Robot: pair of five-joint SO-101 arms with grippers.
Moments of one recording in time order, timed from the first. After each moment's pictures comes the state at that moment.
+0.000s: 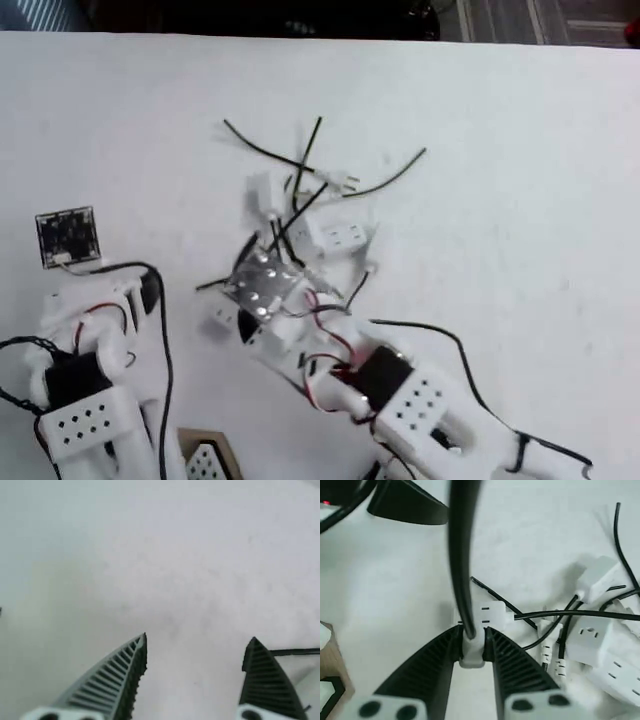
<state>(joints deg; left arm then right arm) -28.8 -75.4 74.9 57.7 -9.6 -53.8 -53.0 62.9 39.3 9.7</state>
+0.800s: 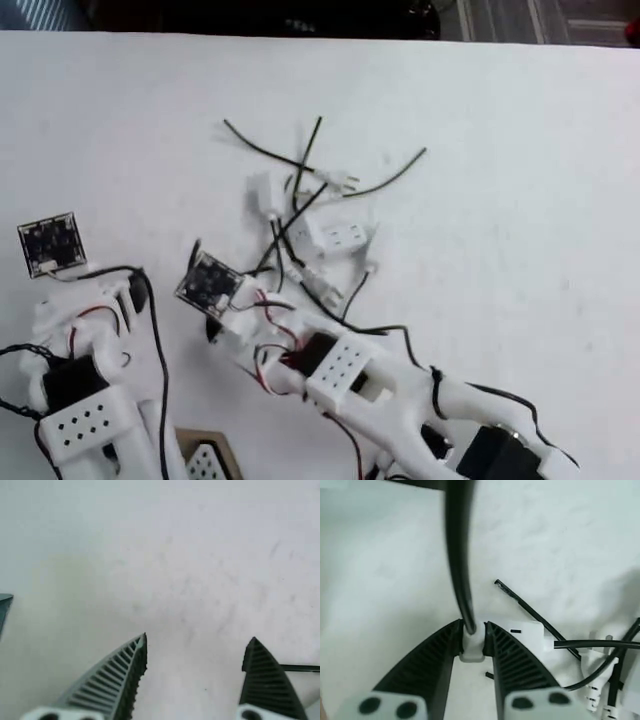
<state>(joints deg) -32.7 -75.7 78.2 53.6 -8.2 -56.8 -22.5 62.3 11.3 9.8</state>
